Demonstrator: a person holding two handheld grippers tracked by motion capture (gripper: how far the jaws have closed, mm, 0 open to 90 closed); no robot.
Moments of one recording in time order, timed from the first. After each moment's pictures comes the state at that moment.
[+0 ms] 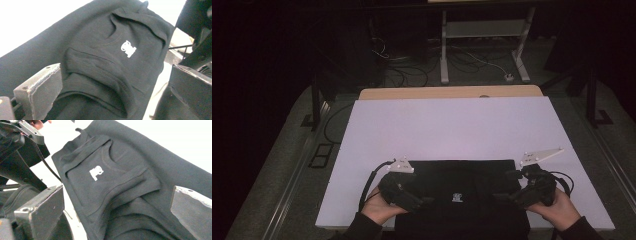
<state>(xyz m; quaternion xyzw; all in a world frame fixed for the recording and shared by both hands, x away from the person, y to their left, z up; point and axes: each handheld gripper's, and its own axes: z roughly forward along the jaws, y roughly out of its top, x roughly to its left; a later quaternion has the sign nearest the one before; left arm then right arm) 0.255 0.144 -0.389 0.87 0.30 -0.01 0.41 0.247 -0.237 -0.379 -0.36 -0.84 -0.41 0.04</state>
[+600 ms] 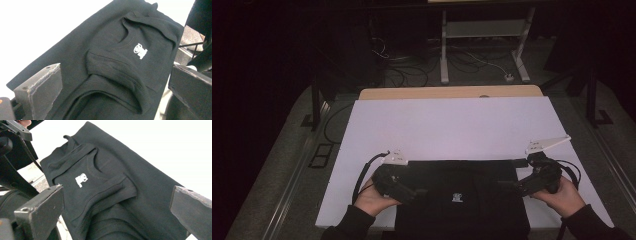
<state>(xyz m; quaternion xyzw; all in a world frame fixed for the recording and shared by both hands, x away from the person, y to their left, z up) 0.269 0.156 -0.376 0.87 0.29 0.01 0.40 0.268 -0.250 -0.365 -0.36 -0.84 -0.41 0.01</state>
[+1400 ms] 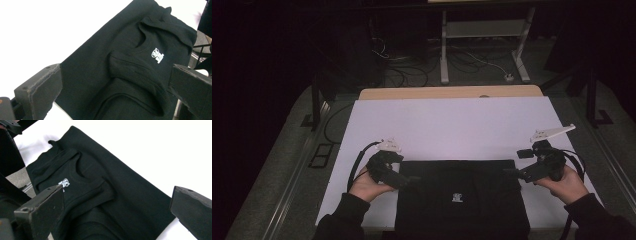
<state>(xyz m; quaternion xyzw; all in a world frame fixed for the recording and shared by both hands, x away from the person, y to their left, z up) 0.299 0.172 -0.373 0.87 0.30 0.01 0.39 0.295 -0.269 -0.365 -0.39 -0.83 -0.40 0.00</state>
